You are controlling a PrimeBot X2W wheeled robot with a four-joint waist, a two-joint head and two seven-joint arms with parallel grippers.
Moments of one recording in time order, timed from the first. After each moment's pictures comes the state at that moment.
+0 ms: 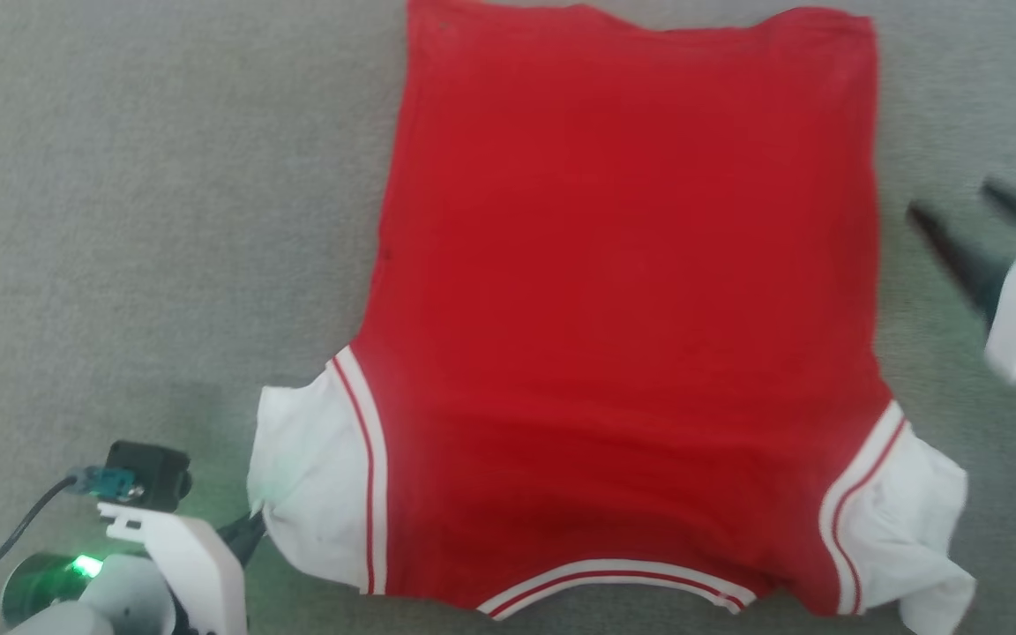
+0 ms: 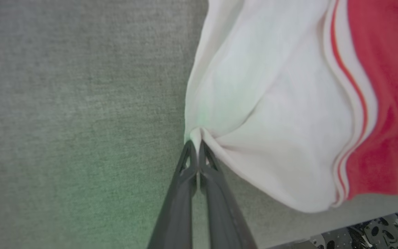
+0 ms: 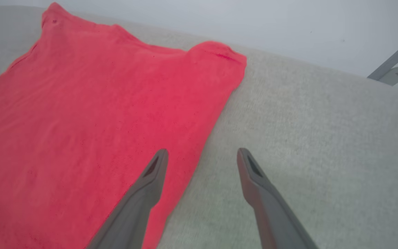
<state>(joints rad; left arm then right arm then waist) -0.26 0.90 -0.79 -0.09 -1.12 0.33 0.22 -0.45 -0.49 0.05 -0.07 0.56 0.13 0.68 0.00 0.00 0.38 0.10</state>
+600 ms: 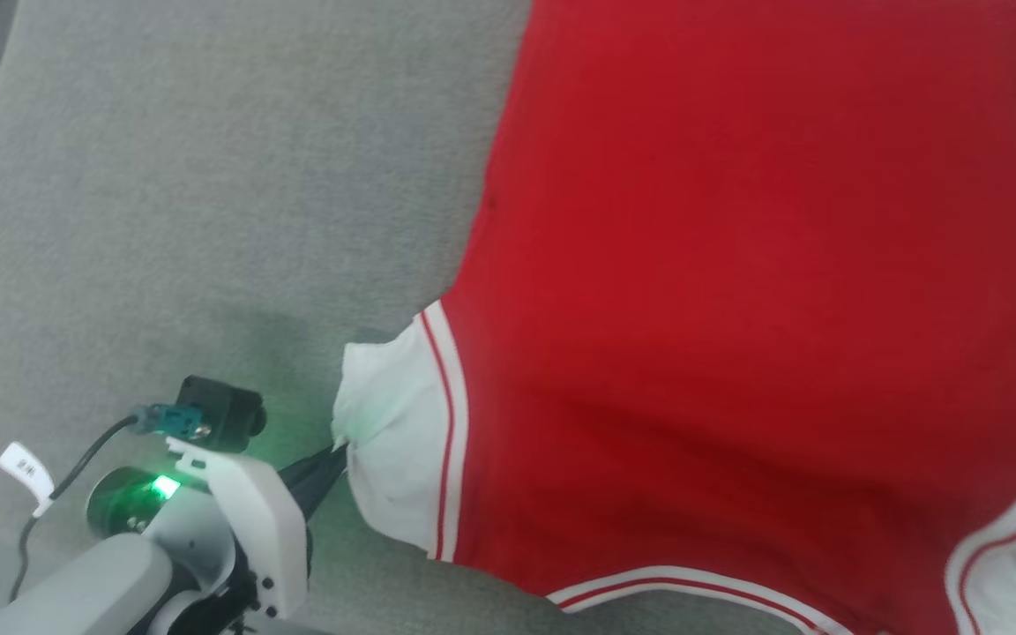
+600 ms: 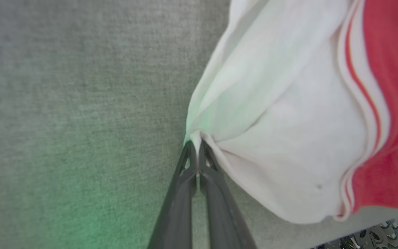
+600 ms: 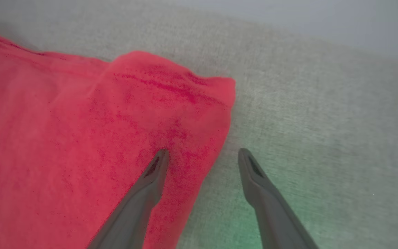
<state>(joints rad) -0.41 0.78 -0.83 -0.02 -1.07 0.22 0.23 -1.04 -0.55 0.13 0.60 0.48 0.13 0.79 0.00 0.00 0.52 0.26</state>
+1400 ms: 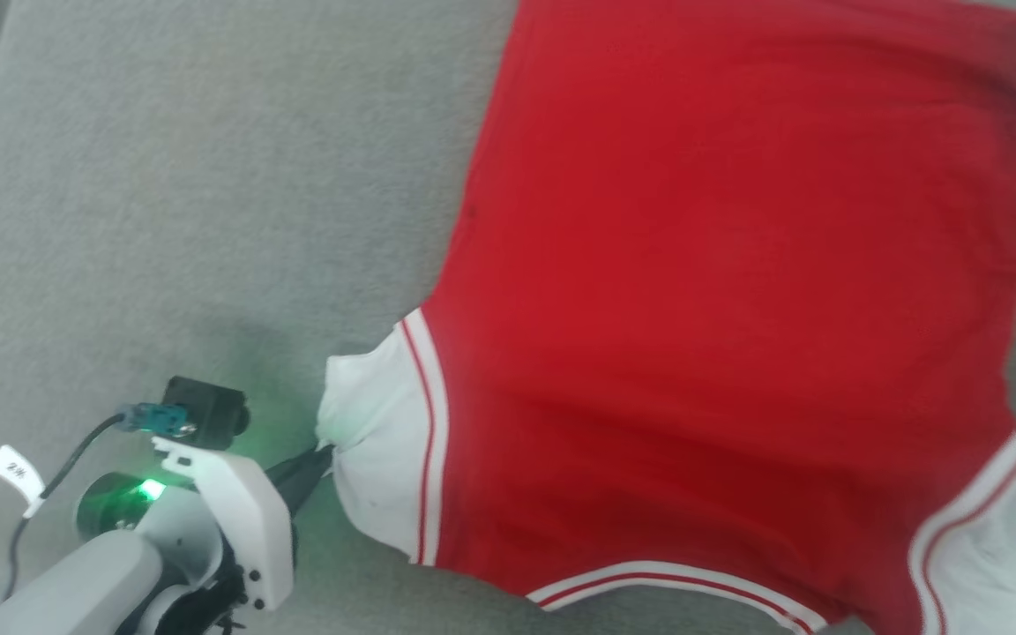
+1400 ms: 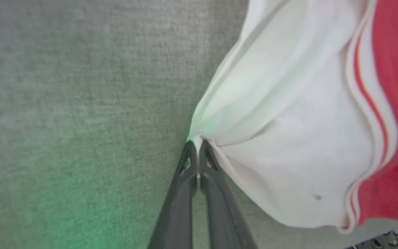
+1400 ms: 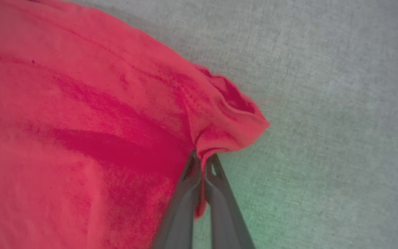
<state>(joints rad) -0.42 0.75 -0.81 0.08 -1.09 0.19 0.19 -1.12 -0.49 0.20 0.74 0.48 0.13 0.97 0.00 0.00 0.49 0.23</state>
